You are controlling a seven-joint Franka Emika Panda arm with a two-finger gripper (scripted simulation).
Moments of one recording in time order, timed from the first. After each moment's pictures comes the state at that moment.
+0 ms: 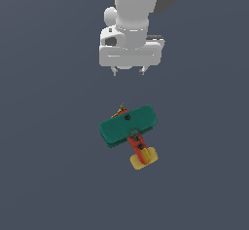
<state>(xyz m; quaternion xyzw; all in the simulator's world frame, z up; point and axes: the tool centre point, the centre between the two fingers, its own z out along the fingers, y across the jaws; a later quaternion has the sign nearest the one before) -0.080 0.016 0.317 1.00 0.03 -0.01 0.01</state>
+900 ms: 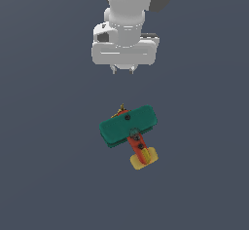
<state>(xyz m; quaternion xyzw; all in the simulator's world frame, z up) -0.075 -0.004 0.326 1.00 0.03 0.00 0.02</state>
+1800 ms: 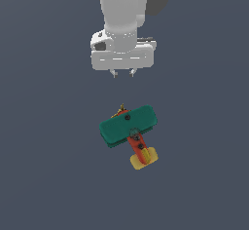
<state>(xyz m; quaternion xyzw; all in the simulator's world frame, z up) -0.075 -0.004 0.311 1.00 0.02 -0.01 -0.02</state>
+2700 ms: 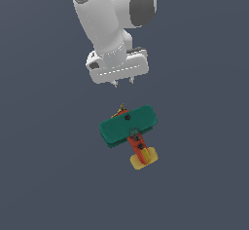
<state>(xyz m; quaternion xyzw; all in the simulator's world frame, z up) -0.070 -0.002 0.275 0.99 0.00 -0.03 -0.14</state>
